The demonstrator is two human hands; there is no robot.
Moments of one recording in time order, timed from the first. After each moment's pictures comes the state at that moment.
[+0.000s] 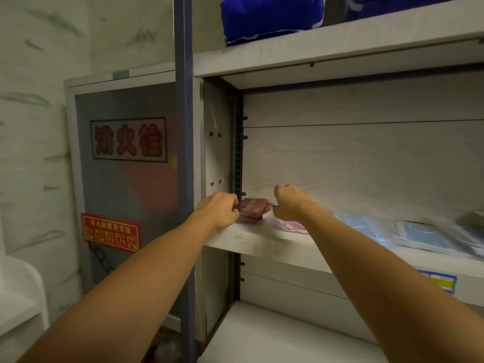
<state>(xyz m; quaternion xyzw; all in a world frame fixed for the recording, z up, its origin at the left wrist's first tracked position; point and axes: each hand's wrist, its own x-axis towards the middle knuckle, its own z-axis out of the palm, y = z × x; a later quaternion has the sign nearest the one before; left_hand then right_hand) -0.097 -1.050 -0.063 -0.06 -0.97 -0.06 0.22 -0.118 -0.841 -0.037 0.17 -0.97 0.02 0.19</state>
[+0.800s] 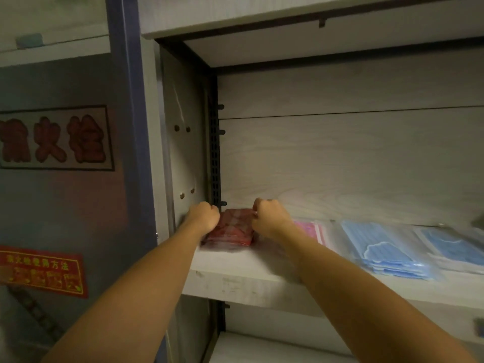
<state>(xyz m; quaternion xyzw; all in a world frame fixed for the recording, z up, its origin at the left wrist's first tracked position) -0.268 -1.070 -0.083 0.05 -0.94 -0.28 0.17 -0.248 -0.883 -0.075 0.12 -0.96 0.13 0.19</state>
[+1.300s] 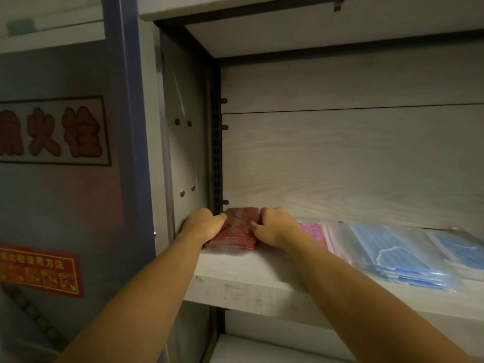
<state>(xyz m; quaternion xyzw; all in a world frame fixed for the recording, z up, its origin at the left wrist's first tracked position) -0.274 -1.073 -0.102 0.06 -0.93 -0.34 0.13 -0.257 -0.879 -0.092 0.12 -0.97 0.13 0.16</state>
